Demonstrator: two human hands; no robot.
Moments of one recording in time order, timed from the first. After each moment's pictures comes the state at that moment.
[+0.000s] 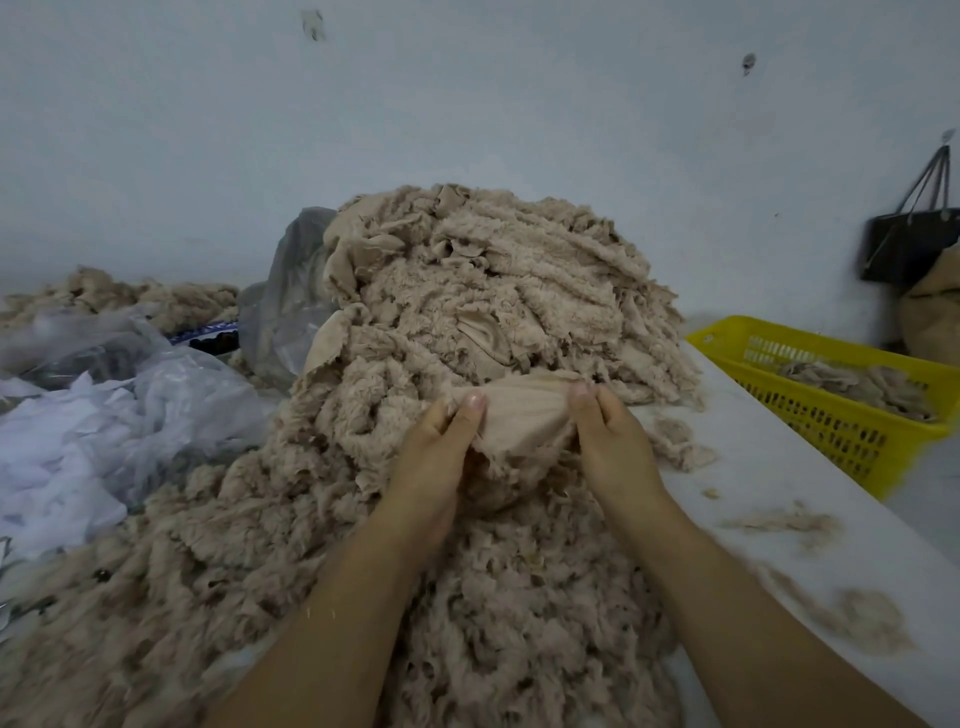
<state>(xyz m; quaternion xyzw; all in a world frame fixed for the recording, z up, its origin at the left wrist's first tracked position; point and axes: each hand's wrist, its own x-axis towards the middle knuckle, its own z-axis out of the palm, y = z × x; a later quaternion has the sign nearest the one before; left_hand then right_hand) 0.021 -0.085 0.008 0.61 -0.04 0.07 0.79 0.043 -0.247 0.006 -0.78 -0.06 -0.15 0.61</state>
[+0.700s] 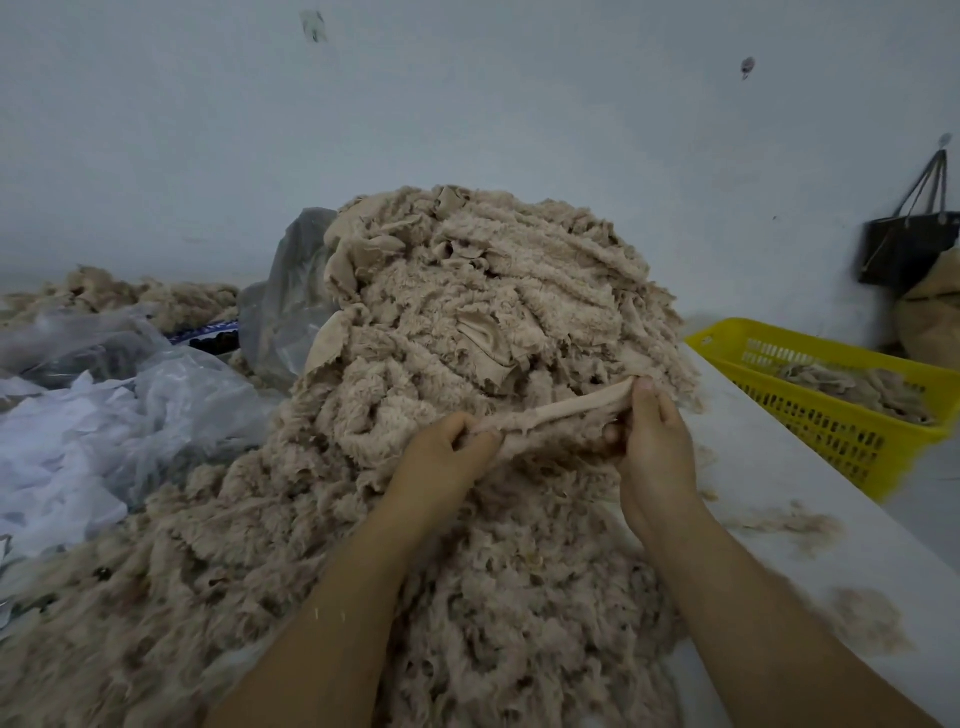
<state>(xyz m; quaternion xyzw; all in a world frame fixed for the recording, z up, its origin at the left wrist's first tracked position) 0.027 -0.070 0.001 0.82 -0.05 0.08 0.57 0.055 -0.266 0.007 -0.57 0.08 -0.15 0.81</state>
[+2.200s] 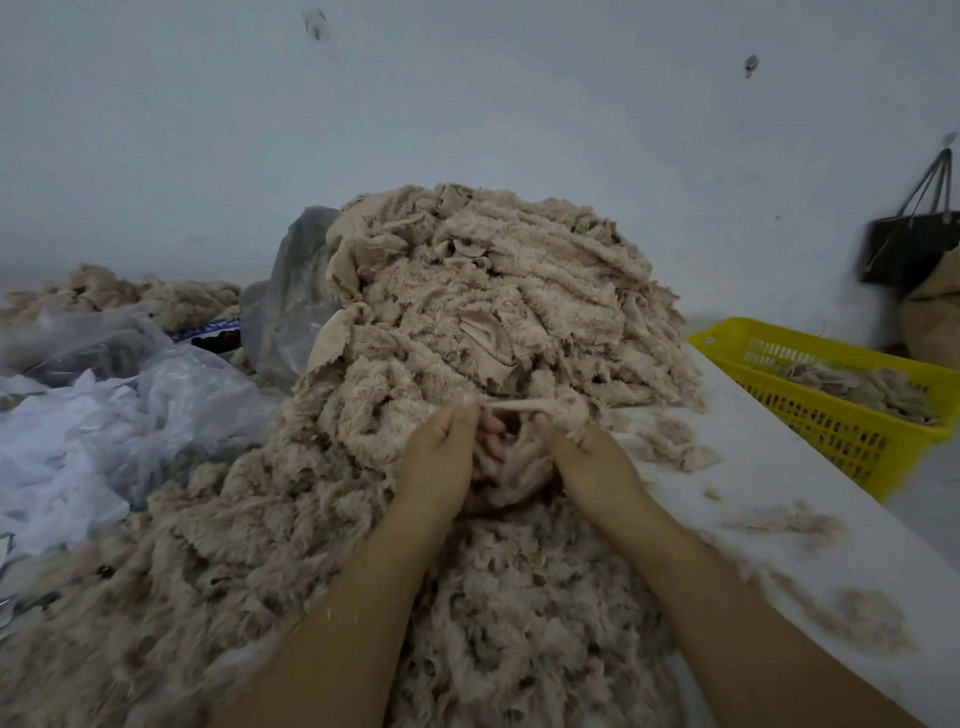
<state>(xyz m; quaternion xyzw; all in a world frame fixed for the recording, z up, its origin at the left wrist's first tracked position) 0.025 -0.087 0.004 0.73 0.00 0.16 0.66 0.046 -0.241 -0.007 -0.82 -0.07 -0.05 0.57</state>
